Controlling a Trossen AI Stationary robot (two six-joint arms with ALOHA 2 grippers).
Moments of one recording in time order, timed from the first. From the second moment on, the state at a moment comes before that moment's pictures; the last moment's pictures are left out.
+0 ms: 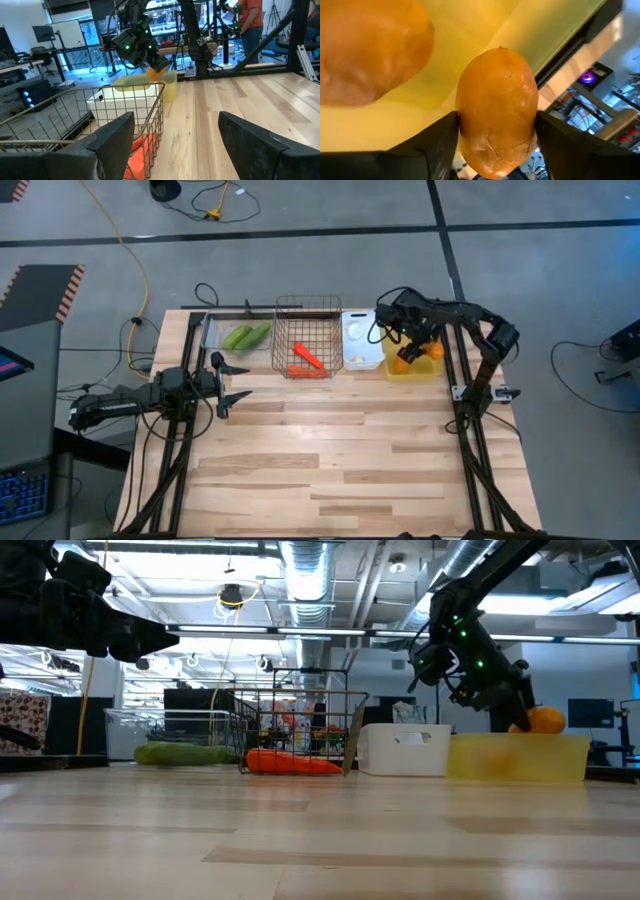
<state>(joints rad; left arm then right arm) 0.17 0.03 0.01 0.03 -0.01 0.13 -0.70 1.79 1.26 -1.50 0.42 0.25</state>
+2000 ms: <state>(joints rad) 0.17 0.03 0.01 0.03 -0.01 0.13 0.02 0.28 0.21 -0.11 0.26 0.36</state>
